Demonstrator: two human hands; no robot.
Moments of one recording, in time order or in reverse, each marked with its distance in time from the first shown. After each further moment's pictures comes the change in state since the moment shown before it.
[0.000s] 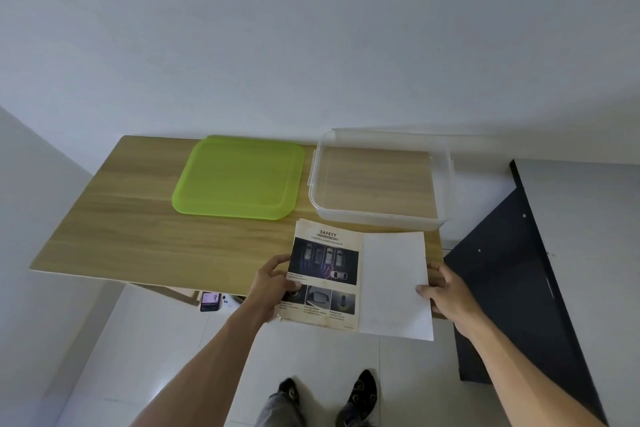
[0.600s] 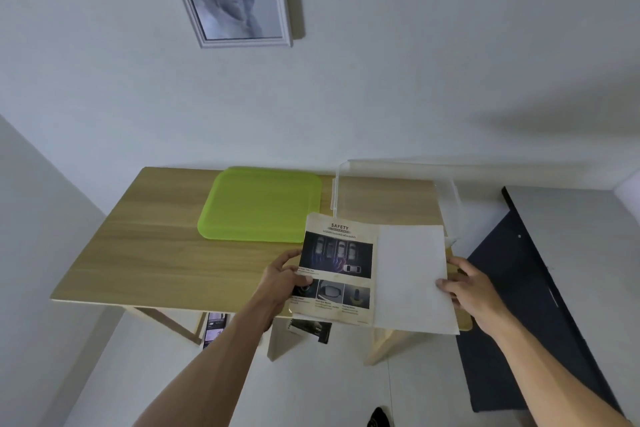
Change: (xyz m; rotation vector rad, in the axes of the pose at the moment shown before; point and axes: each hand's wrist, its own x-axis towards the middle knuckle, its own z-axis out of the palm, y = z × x) left_hand -0.018 0.046 -0.066 -0.099 -0.180 0.135; right_hand -0.066 -0.058 0.030 0.078 0.136 -0.159
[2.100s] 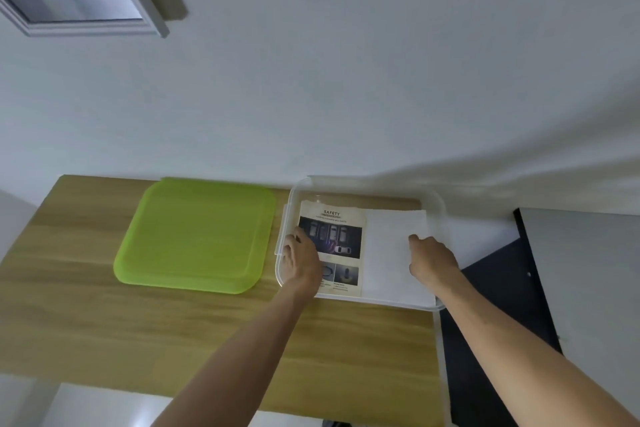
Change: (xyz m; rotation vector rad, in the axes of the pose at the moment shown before) left_hand 0.214 0.058 0.190 1.191 0.423 0.083; right_hand 0.257 -0.083 -0.021 -1.332 -0.131 -0.093
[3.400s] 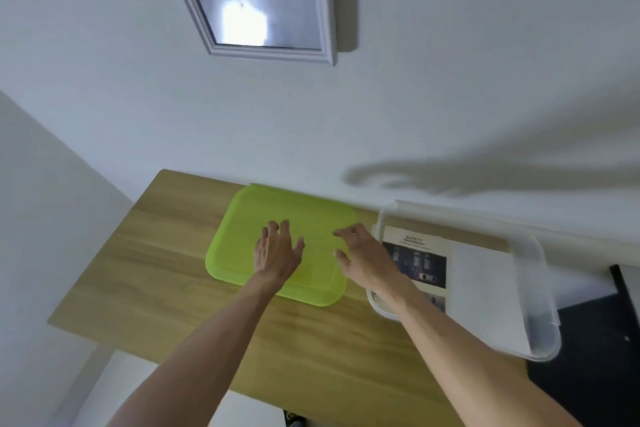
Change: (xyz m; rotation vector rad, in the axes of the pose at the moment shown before) left_hand 0.059 -0.196 -0.131 0.027 0.228 0.082; right_hand -0.025 -0.280 -0.021 0.338 0.216 -0.586
